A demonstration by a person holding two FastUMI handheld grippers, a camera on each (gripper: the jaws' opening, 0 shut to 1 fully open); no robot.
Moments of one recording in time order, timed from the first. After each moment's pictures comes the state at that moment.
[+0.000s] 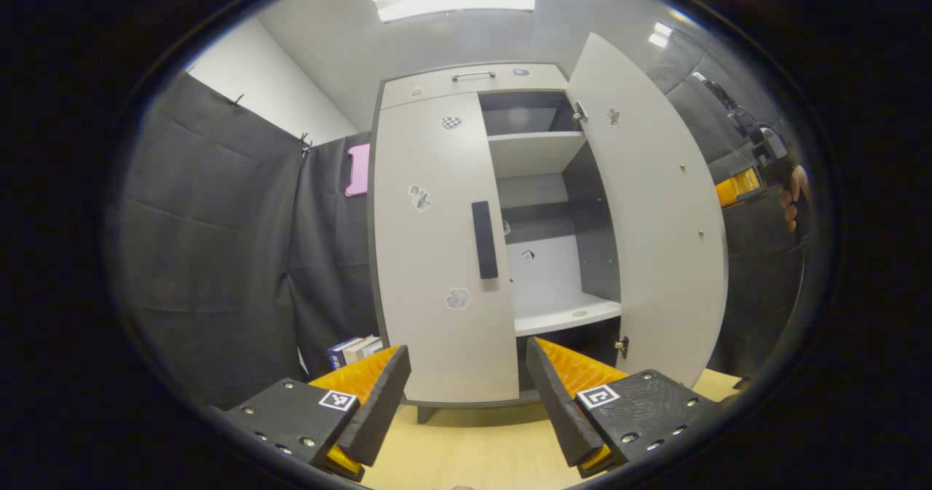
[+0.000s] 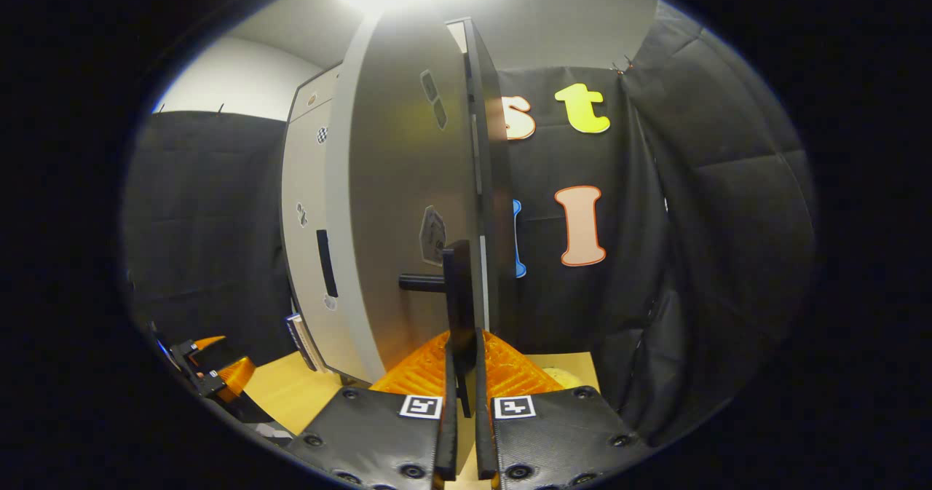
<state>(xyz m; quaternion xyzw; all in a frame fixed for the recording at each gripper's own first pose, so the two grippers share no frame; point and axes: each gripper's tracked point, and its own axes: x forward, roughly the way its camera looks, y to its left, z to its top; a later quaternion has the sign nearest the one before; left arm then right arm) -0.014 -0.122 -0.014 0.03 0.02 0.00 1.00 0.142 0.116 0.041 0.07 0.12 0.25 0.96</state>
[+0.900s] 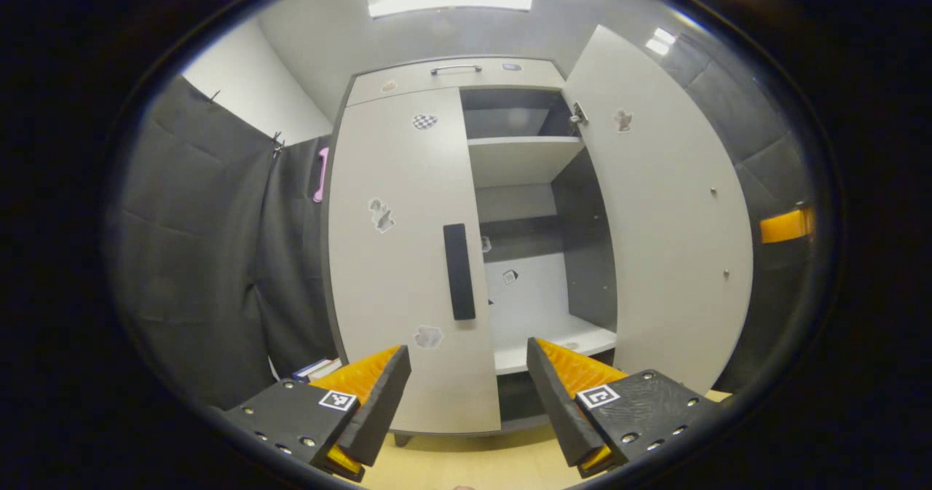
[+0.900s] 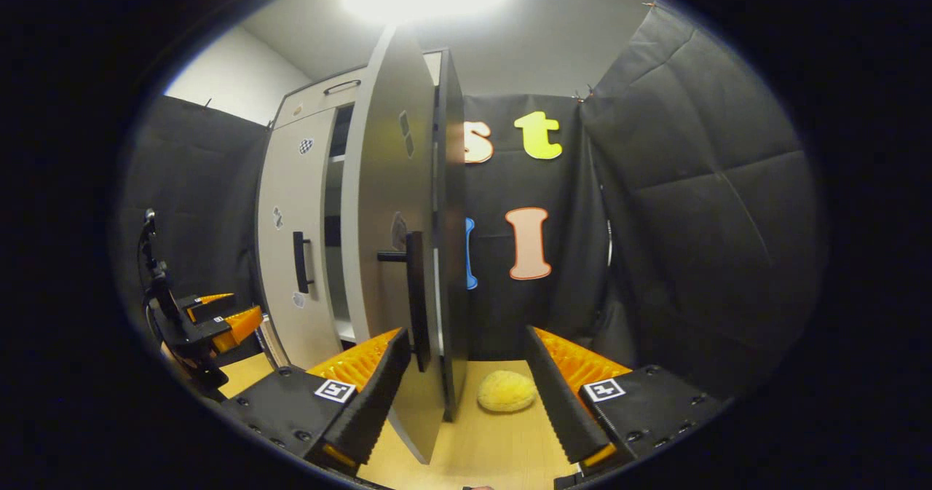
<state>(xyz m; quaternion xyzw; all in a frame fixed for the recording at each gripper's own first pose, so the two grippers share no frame) 0.087 -0.147 0.028 0.02 0.01 -0.05 1.00 0.117 0.035 0.039 0.04 0.07 0.13 0.99</state>
